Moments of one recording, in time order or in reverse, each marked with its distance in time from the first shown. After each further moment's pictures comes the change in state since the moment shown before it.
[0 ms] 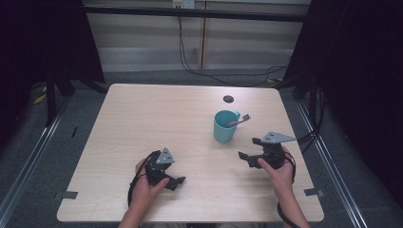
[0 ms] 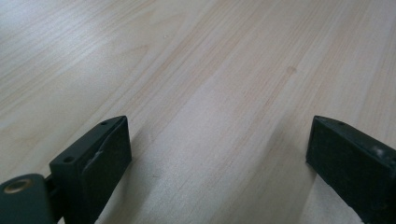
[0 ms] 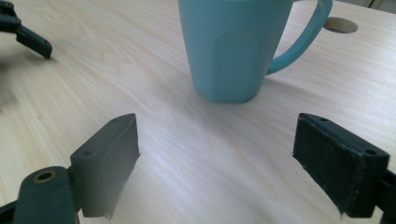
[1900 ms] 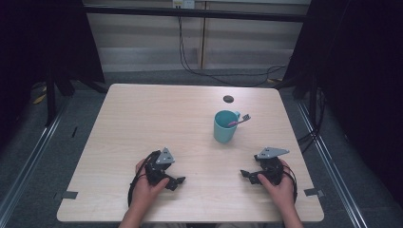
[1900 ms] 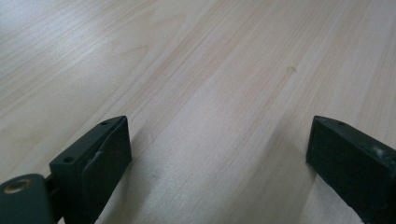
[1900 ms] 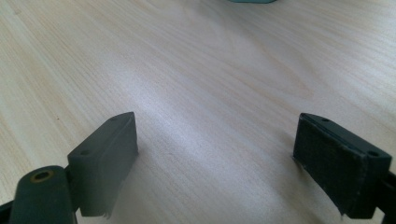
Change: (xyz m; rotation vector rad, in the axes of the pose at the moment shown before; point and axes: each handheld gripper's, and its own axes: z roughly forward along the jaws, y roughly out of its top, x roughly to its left) left arm 0.000 0.000 0.000 -0.001 0.000 0.000; right arm 0.014 -0.042 0.000 0.202 -0.012 -0.034
